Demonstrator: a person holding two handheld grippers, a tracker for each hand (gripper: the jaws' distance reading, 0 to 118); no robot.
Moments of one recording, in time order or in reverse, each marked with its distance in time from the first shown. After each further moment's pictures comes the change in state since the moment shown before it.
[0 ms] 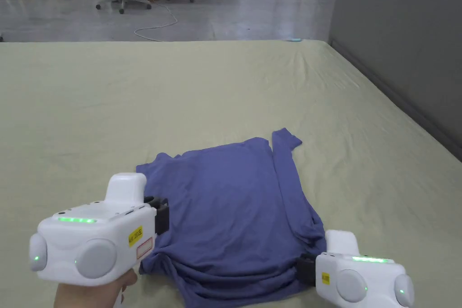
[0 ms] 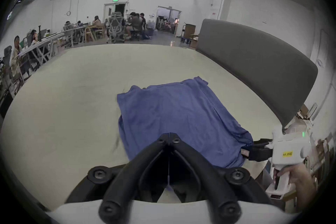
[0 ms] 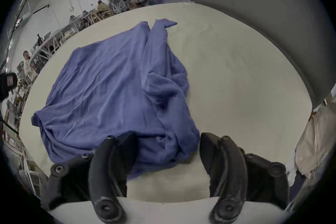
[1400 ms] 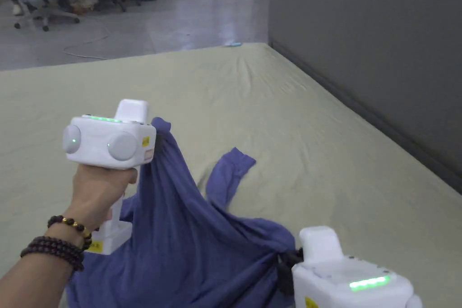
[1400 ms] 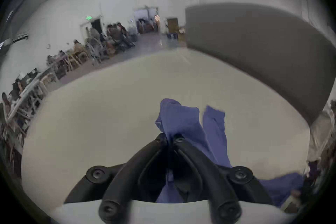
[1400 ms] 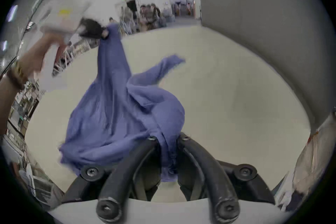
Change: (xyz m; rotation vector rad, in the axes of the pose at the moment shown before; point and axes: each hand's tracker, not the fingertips) left arm 0.059 0.210 -0.153 0.044 0.056 -0.261; right arm 0.026 0.086 0.083 0.258 0.083 0.017
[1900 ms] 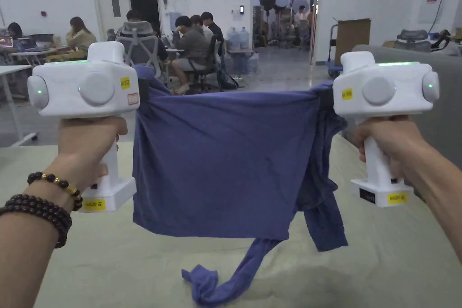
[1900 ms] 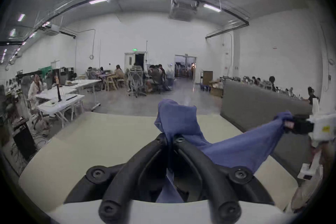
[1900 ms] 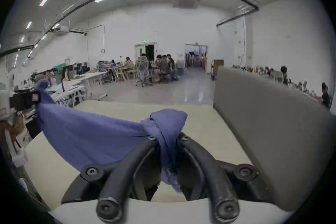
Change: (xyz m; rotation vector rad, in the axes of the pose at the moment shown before) left arm -0.144 0.122 0.193 0.377 0.210 0.226; right arm -0.056 0.367 0.036 0.395 0.017 0.170
